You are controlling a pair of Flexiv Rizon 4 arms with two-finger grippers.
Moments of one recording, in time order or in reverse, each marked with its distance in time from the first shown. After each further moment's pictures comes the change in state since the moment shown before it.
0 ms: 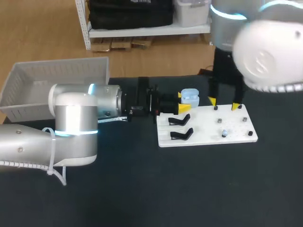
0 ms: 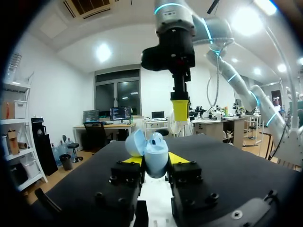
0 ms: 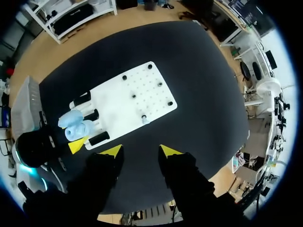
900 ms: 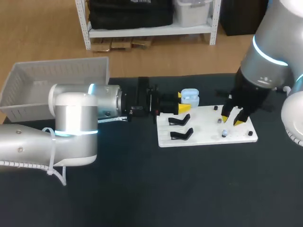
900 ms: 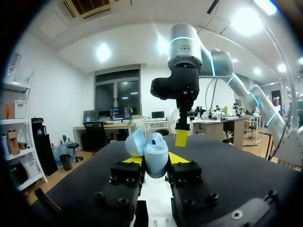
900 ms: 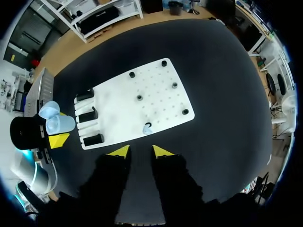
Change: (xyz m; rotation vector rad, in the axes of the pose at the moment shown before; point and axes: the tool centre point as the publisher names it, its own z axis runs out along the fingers) left arm 0.000 0.000 0.000 0.000 0.000 0.000; right arm -0.006 -0.018 0.059 -0.239 -0.055 -0.128
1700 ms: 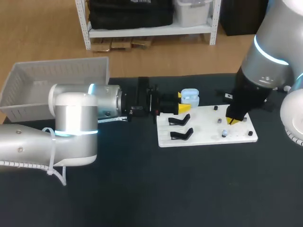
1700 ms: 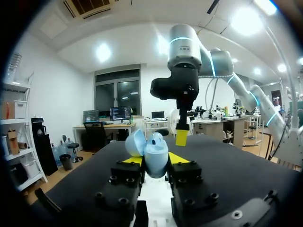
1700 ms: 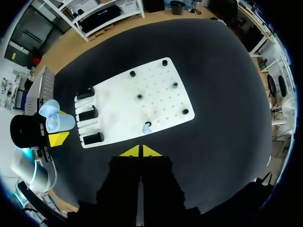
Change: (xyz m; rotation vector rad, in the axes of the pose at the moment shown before) left arm 0.000 0.000 0.000 0.000 0.000 0.000; right arm 0.001 -0.001 0.000 0.000 0.009 -0.008
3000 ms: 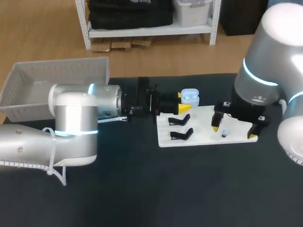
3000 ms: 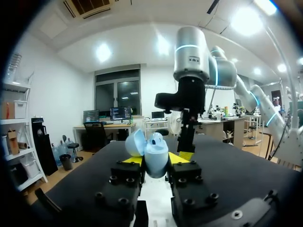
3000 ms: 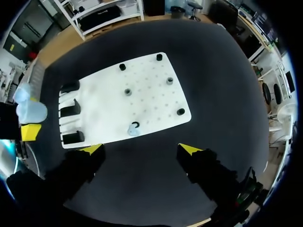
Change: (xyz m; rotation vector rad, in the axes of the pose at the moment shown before) left arm 0.000 0.000 0.000 0.000 0.000 0.000; right arm 0.005 -0.021 0.039 0.091 -0.049 -0.050
